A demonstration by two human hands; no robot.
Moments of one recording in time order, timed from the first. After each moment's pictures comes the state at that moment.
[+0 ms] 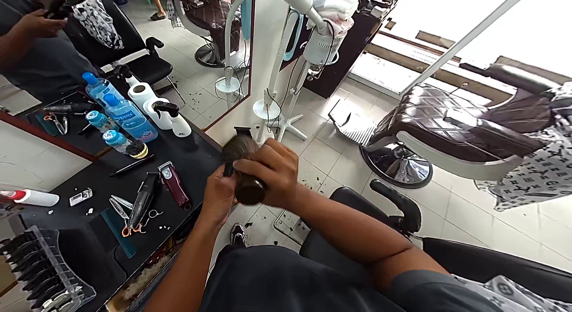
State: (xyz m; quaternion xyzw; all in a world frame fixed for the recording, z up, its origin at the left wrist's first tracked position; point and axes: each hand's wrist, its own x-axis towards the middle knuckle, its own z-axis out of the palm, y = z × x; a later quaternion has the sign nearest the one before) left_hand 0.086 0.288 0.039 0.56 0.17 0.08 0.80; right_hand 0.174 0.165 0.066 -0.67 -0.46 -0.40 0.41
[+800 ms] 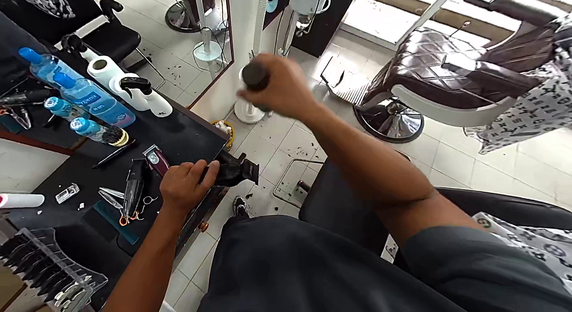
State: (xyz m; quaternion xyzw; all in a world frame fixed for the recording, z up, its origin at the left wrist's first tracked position) left_hand 0.064 0.370 -0.025 0.86 -0.22 0.46 -0.01; right_hand 0.244 0.137 0.100 -0.82 -0.35 0.00 0.46
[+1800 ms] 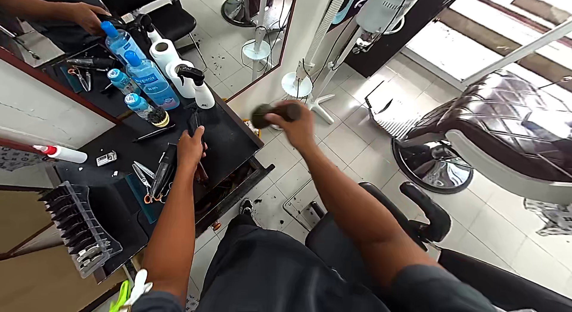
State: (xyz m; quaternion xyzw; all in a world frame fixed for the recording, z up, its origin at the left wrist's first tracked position) left_hand 0.136 0.456 -0.051 0.73 0.45 0.07 0.51; right_hand 0.278 0.205 -0.036 -0.77 -0.28 0.00 0.58
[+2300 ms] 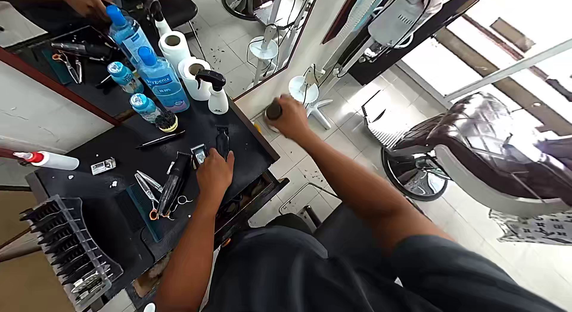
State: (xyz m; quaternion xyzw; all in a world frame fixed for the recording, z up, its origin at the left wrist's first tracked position) left_hand 0.135 0.442 -0.041 0.86 0.41 -0.12 0.27; right_hand 0.336 0.298 -0.045 -0.88 -0.40 0.08 0.25
